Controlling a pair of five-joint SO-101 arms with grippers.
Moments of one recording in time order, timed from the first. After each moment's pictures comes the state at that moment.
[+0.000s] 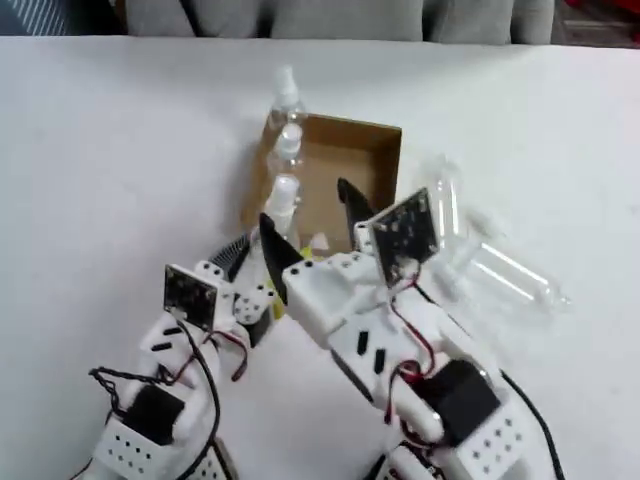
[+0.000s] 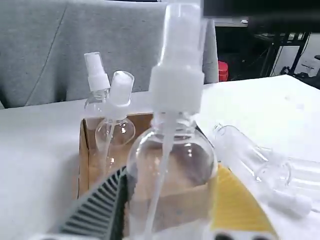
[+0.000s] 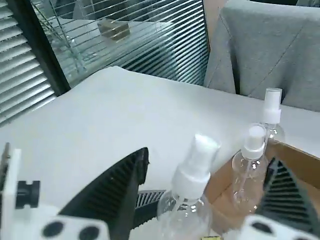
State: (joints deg) left arm 21.1 -103.7 97.1 26.7 6.4; right arm -43.0 -68.8 45.8 42.5 -8.7
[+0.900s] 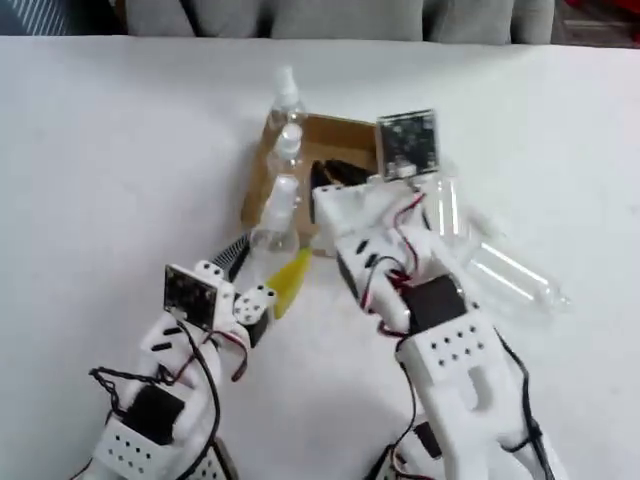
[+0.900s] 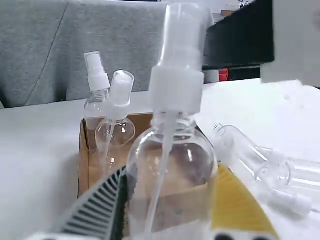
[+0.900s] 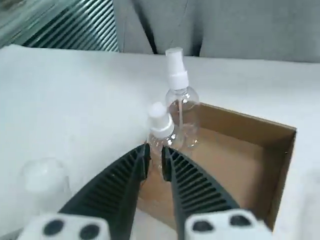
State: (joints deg) left arm 21.1 -103.7 97.1 26.7 6.4; right arm -27.5 -44.1 42.7 34.0 -8.7
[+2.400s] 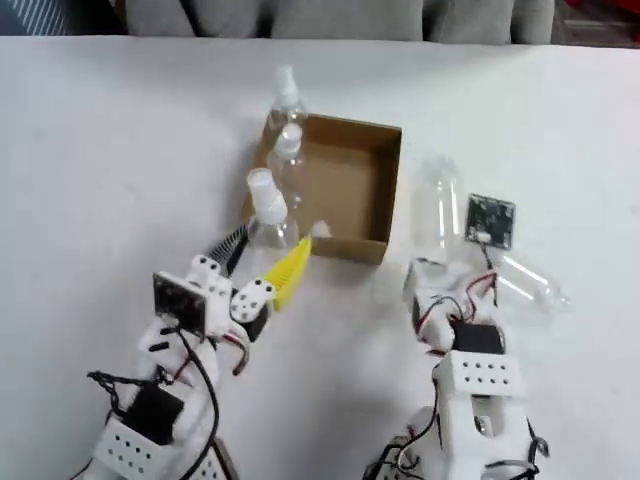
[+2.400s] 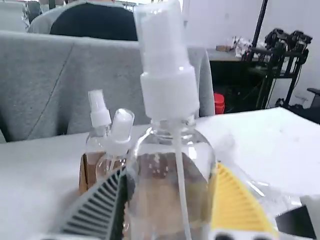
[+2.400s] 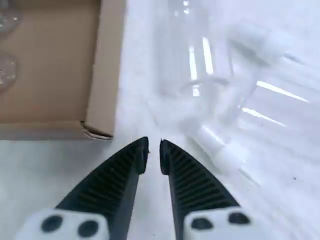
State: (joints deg) left arm 21.1 -103.7 97.1 19.4 6.4; right arm 1.8 -54.1 76.8 34.1 -8.5
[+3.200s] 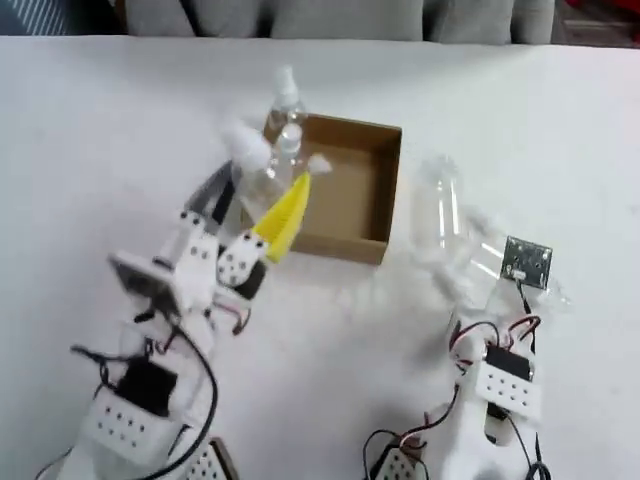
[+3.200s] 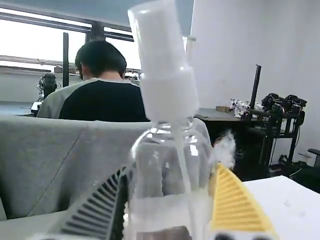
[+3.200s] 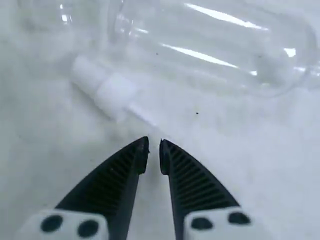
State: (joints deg) left arm 19.9 -77.1 76.7 -0.7 6.4; right arm 19.4 -54.2 85.5 34.0 6.4
